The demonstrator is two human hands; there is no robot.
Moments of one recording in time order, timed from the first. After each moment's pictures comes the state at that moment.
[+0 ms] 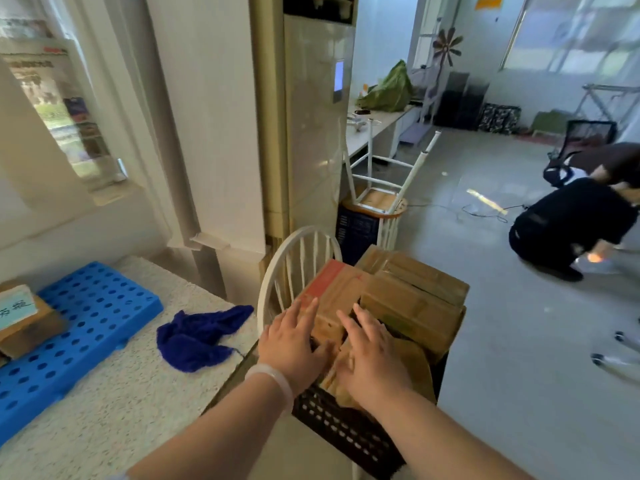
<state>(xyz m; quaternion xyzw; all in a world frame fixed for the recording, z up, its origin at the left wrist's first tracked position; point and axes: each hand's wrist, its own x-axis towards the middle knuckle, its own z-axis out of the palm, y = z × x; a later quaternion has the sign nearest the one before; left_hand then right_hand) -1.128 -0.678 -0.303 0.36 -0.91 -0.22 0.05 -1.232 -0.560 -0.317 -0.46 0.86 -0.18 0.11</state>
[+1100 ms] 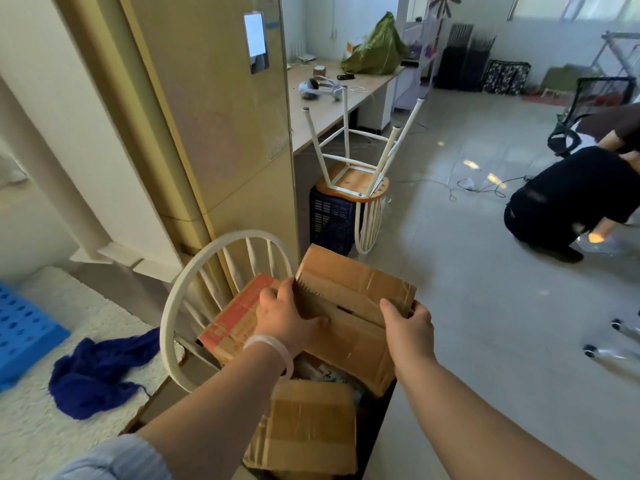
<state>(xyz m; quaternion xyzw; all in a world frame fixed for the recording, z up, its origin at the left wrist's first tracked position) -1.370 -0.675 -0.311 0.47 -0.81 -0.35 0.07 -1.492 -0.540 -0.319 0.02 0.82 -0.53 0.22</state>
